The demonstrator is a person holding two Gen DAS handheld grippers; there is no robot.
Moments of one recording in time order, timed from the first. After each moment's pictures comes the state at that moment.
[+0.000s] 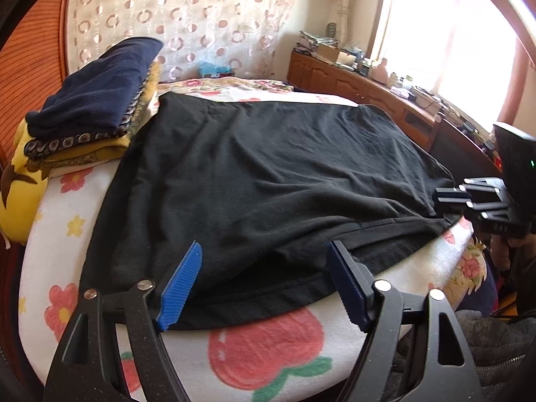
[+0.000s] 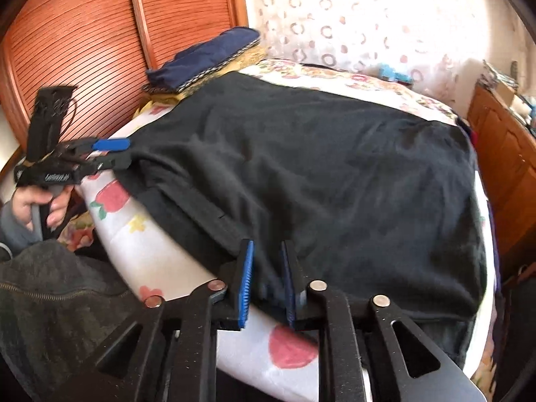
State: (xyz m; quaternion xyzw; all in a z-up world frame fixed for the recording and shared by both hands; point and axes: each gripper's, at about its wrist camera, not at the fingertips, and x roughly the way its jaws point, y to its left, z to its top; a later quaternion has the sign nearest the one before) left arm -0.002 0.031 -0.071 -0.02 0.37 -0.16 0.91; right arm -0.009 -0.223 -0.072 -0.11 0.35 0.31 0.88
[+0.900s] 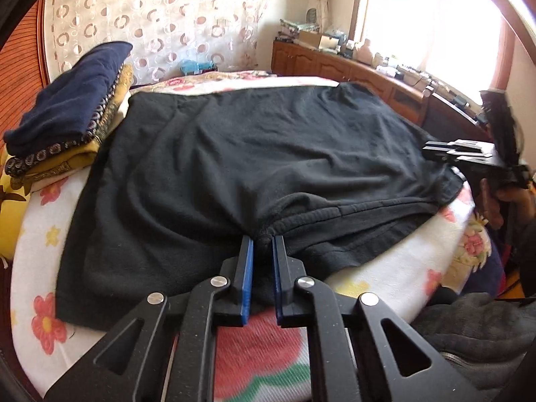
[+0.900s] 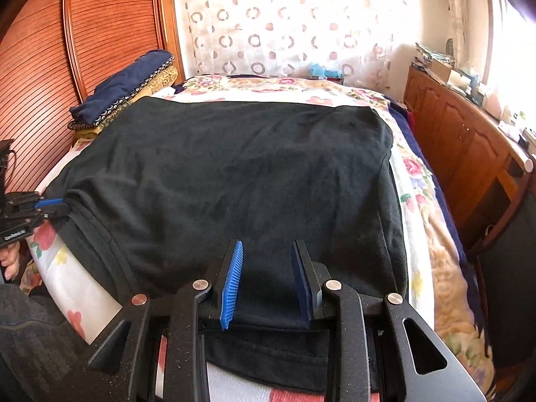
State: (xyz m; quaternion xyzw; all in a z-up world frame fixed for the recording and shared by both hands) left arm -0.008 0.008 -0.074 0.01 0.38 -0.18 0.91; right arm 0.014 -0.259 -0.082 -0.06 0.34 0.18 0.92
